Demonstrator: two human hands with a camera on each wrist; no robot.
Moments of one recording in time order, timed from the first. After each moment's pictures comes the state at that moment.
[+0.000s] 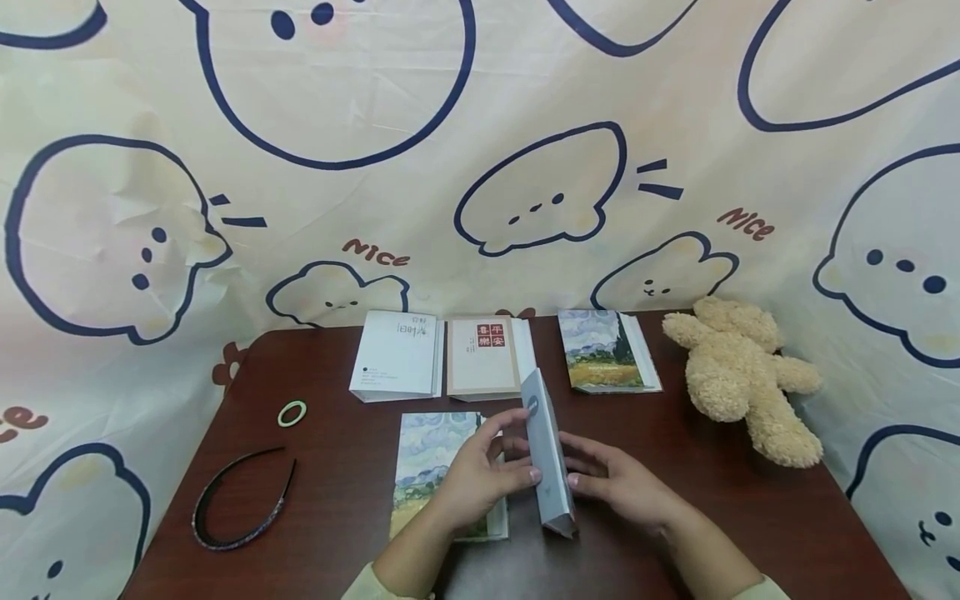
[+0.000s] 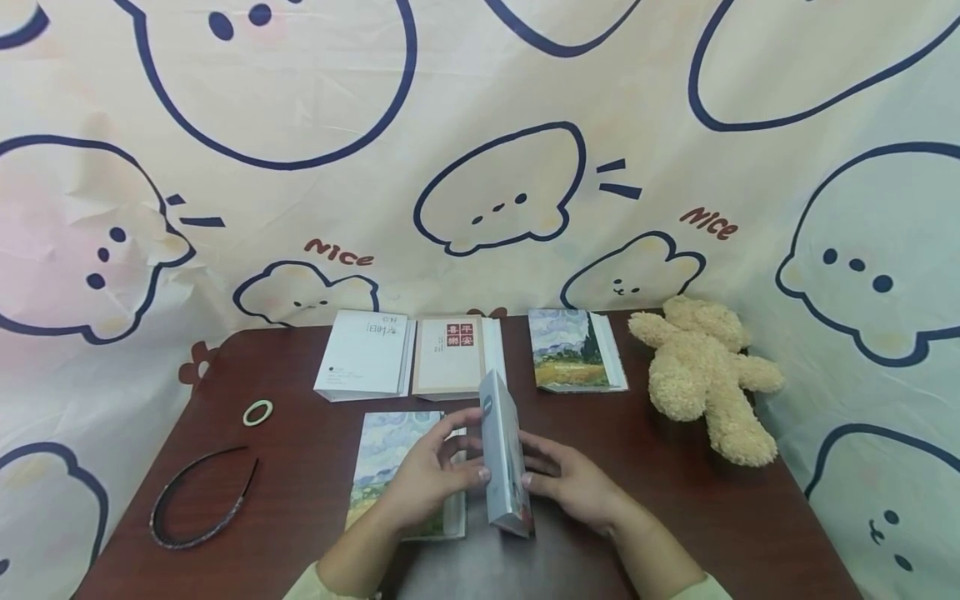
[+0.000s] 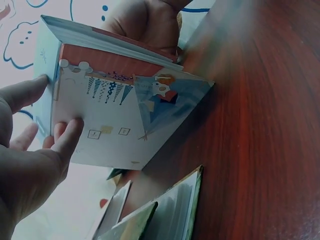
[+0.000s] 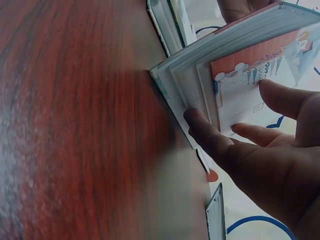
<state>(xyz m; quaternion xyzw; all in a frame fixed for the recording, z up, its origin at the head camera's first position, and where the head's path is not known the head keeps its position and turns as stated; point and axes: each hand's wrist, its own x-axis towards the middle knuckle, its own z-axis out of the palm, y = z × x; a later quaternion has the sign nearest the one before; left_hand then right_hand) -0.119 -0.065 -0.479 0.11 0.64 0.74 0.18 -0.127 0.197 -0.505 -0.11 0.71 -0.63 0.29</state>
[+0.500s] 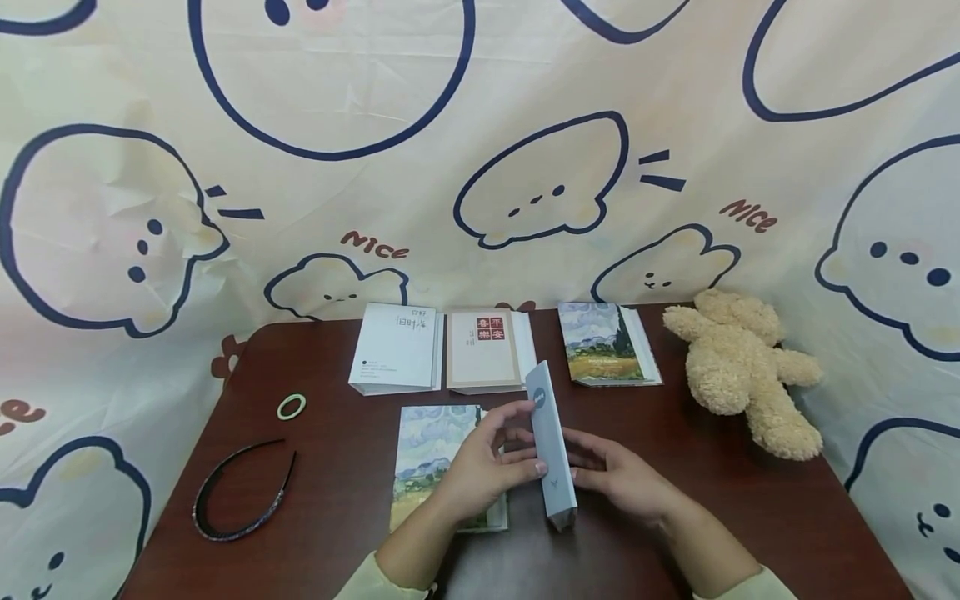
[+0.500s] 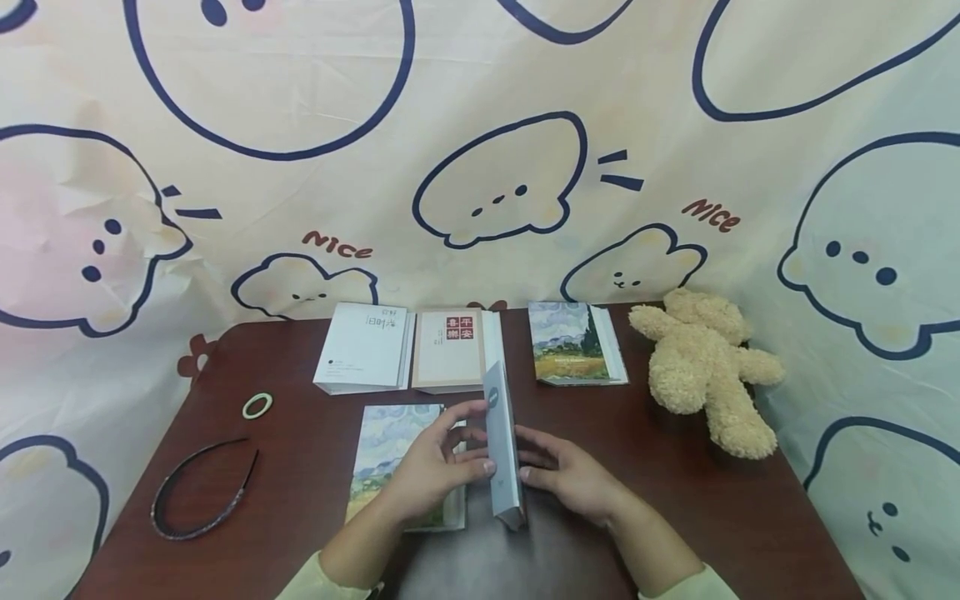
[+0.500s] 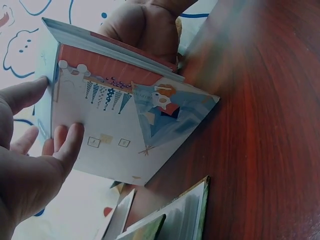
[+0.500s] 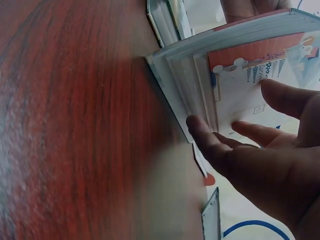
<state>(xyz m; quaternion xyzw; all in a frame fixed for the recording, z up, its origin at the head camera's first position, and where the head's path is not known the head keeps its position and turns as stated) -0.119 -0.058 -0.474 0.12 0.65 0.73 0.17 -0.125 0.193 -0.499 -0.12 0.71 -0.63 0.29</state>
